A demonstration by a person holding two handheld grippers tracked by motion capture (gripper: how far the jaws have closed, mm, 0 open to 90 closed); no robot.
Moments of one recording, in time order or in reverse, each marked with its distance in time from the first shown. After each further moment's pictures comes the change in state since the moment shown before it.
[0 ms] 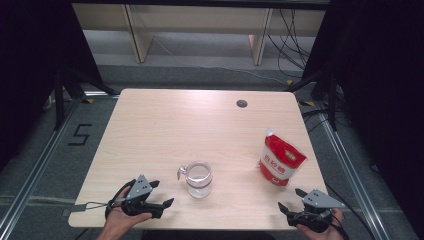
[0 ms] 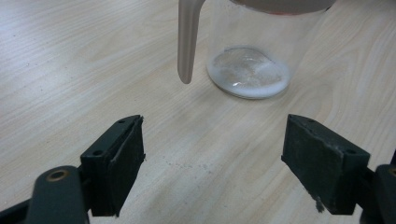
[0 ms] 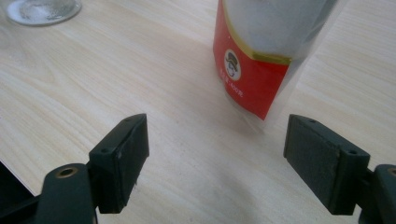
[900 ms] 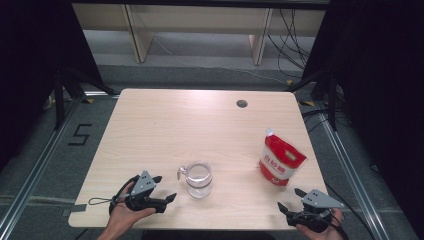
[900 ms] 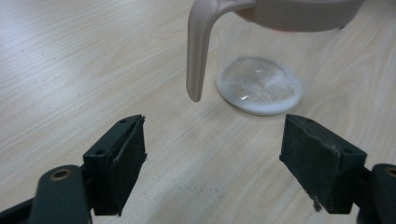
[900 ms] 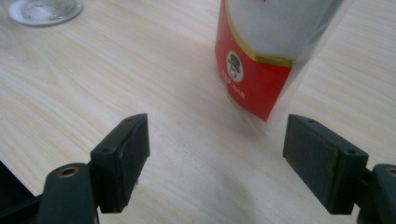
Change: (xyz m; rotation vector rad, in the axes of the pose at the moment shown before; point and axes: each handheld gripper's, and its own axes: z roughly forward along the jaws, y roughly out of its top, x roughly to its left) left arm 0.004 0.012 0.009 -0.004 0.020 0.028; right arm 0.004 0.000 -0.001 0.010 -0.008 0.036
